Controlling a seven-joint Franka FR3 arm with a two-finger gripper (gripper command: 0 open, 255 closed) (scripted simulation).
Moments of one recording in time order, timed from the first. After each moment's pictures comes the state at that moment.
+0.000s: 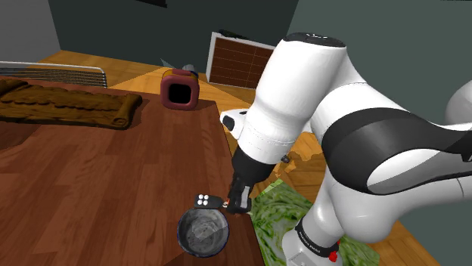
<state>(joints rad) 0.51 -0.81 0.39 -2.62 0.26 1.90 0.06</state>
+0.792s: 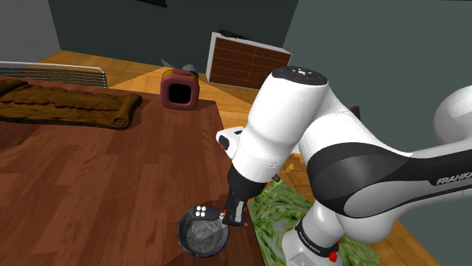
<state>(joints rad) 0.52 -0.79 0.43 -2.71 0.29 2.02 0.06</state>
